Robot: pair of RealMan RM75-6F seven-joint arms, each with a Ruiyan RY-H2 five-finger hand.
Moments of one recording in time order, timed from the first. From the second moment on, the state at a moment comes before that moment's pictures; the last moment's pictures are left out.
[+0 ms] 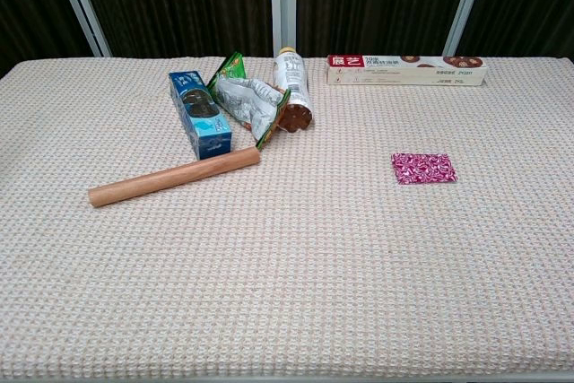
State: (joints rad) left arm -0.18 -1.22 0.00 -1.34 1.53 1.39 -0.11; right arm 0.20 -1.22 0.07 -1.50 -1.36 1.39 -0.10
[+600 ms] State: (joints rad) left arm -0.19 -1.22 -0.01 -1.35 1.53 1.40 -0.13; right arm 0.25 -1.23 0.08 -1.52 -1.40 1.32 -0.13
